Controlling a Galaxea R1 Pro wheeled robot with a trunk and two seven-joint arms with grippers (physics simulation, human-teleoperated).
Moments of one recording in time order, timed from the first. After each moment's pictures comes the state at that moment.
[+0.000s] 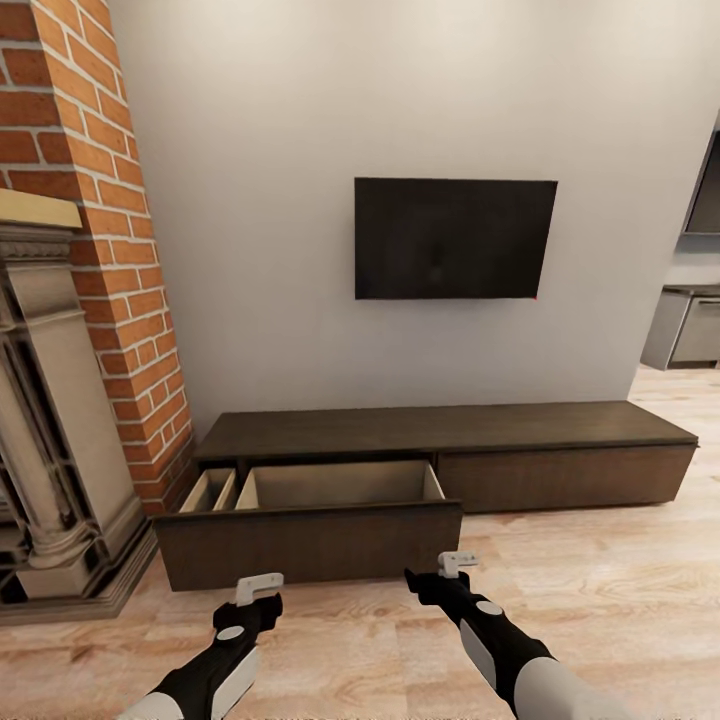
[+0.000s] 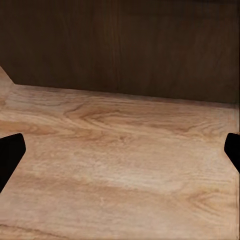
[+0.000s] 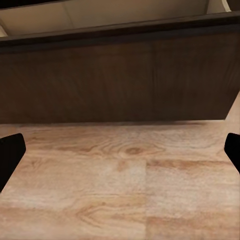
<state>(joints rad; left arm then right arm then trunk) -0.55 -0.01 -0.53 -0.38 0.58 -0.06 0.36 -0.64 0.09 -0.05 -0.25 0.02 -0.11 0.15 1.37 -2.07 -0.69</state>
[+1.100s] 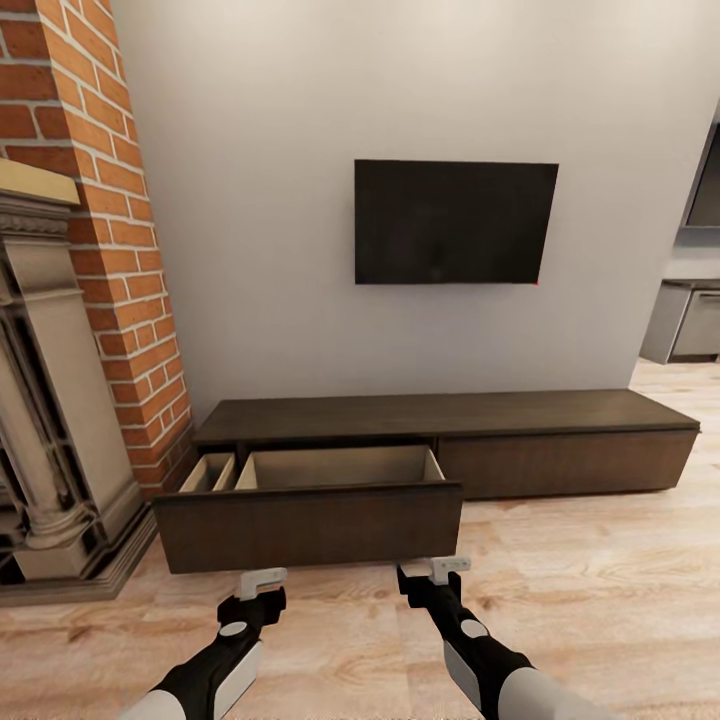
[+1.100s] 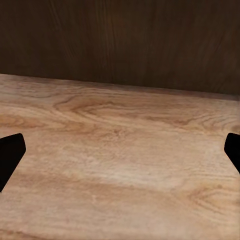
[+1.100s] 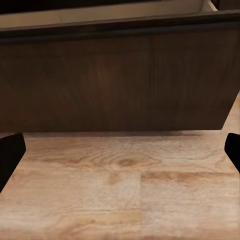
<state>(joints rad) -0.55 -0.01 -0.53 -0.40 0.58 -0.06 0.36 -0.64 0.14 -0.04 -0.16 0.06 -0.35 0.04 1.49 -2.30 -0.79</state>
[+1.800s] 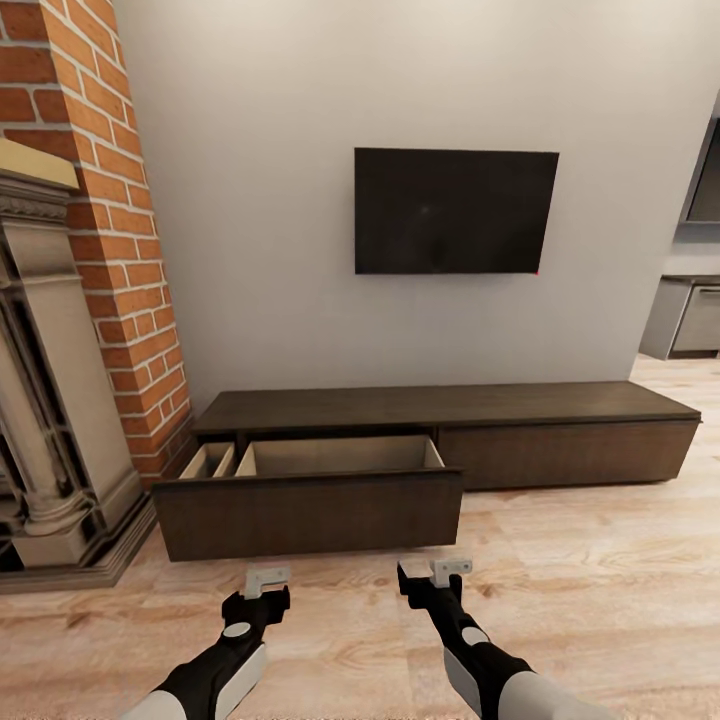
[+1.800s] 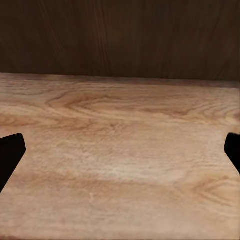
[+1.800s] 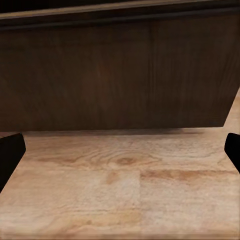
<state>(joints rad) -0.55 -0.01 -0.58 -0.41 0.58 -0.07 0.37 -0.64 0.14 -0.04 -0.12 0.06 -0.44 0.03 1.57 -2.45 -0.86</state>
